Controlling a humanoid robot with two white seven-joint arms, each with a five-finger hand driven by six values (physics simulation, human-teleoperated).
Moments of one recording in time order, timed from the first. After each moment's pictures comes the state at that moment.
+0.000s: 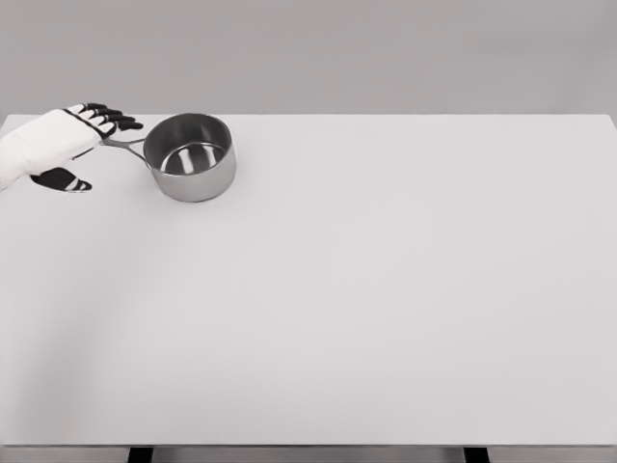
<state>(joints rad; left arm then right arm) -0.54 0.78 -0.35 -1.26 -0.61 -0.61 -0.28 -0.01 0.00 -0.22 0.06 -0.19 -0.21 -0.35</state>
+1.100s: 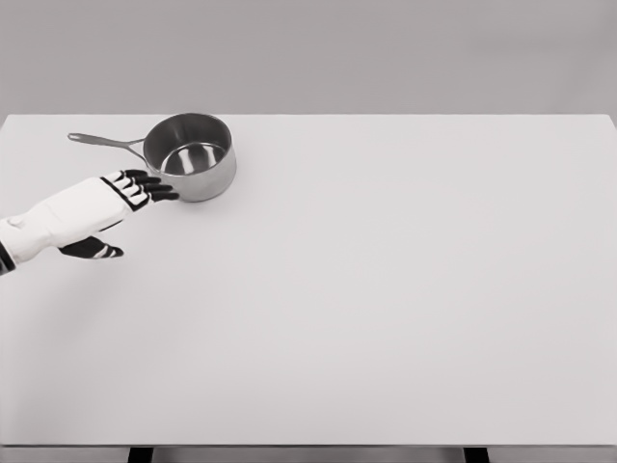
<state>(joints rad) -0.23 0.82 -0.26 -1.55 -0.52 -0.61 -0.28 -0.01 0.00 -0.22 0.06 -0.19 -0.21 -0.35</state>
